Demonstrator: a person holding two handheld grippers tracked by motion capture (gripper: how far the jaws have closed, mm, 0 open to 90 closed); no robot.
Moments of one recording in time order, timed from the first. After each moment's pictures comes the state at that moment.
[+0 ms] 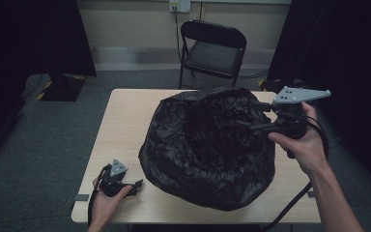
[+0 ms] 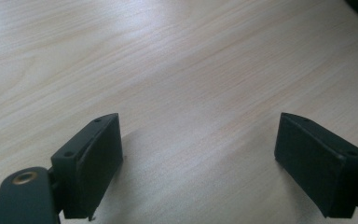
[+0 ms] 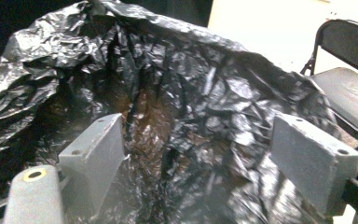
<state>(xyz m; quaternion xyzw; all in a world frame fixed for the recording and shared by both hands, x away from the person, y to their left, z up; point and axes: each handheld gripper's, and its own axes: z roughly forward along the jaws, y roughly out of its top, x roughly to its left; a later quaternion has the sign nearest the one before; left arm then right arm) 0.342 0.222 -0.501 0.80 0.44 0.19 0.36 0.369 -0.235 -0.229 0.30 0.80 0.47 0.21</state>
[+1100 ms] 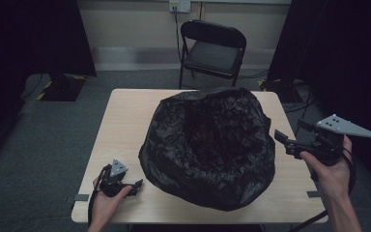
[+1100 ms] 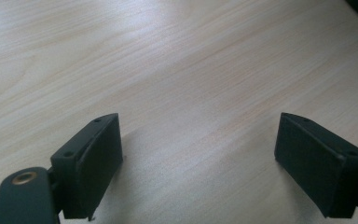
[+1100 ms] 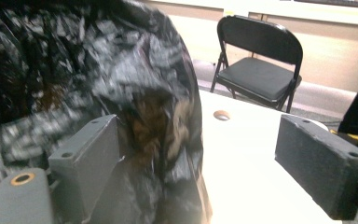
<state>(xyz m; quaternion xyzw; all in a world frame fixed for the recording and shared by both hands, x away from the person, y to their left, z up) 0.341 0.222 -0.501 0.80 0.44 0.19 0.35 0.334 -0.317 -0.282 0.43 0.70 0.48 0.31</state>
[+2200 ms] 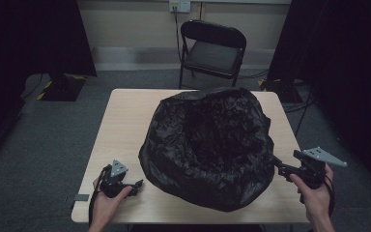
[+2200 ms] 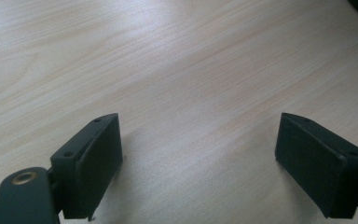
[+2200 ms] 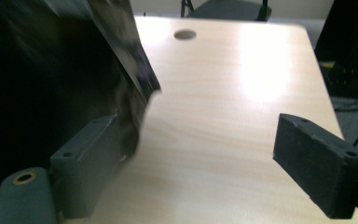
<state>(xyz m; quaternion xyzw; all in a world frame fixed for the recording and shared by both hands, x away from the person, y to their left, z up) 0.340 0.219 -0.501 0.80 0.45 0.19 0.35 0.336 -0.348 -0.409 0.53 0.67 0.42 0.29</state>
